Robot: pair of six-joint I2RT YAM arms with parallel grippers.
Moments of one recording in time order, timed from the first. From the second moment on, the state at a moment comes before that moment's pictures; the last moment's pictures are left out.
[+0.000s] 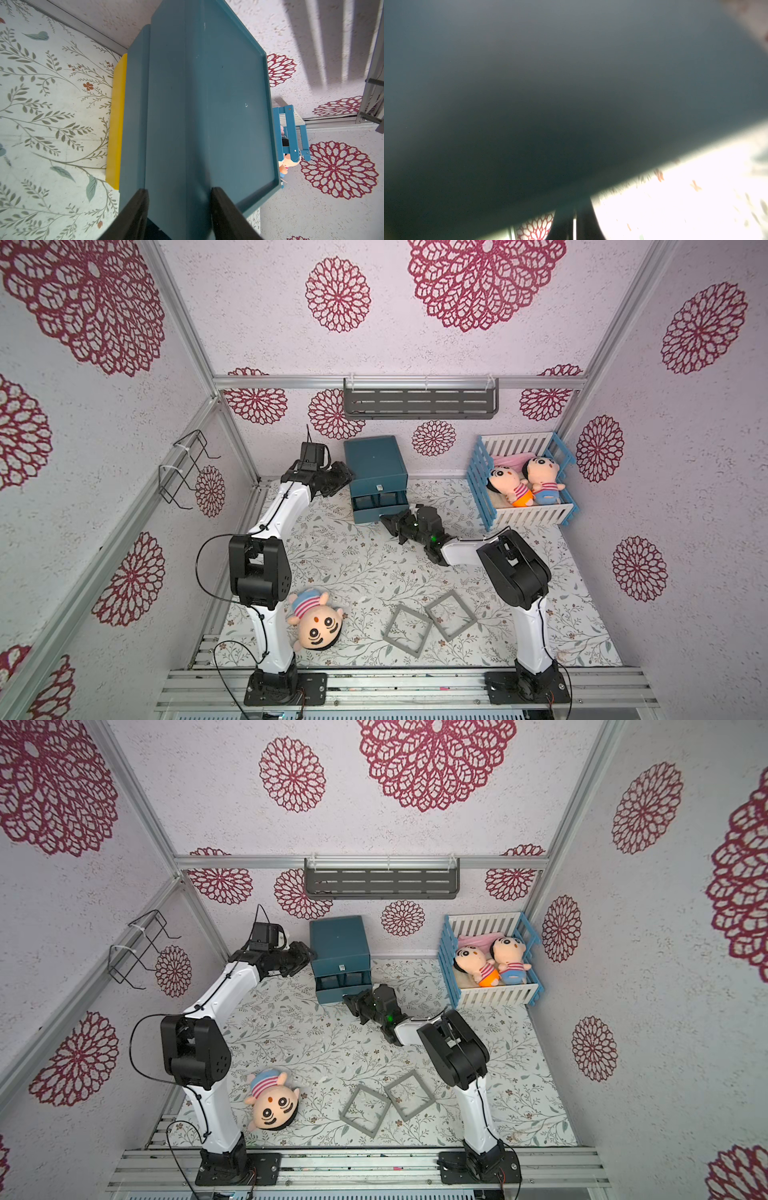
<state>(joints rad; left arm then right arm) -0.14 2.00 1.81 -0.51 0.34 -0.71 0.55 2.13 1.25 0.66 -0.34 1.60</state>
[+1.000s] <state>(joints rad) -0.14 2.00 1.80 -0.49 0.35 -0.72 0.52 2.27 1.51 0.52 -0.33 1.59</state>
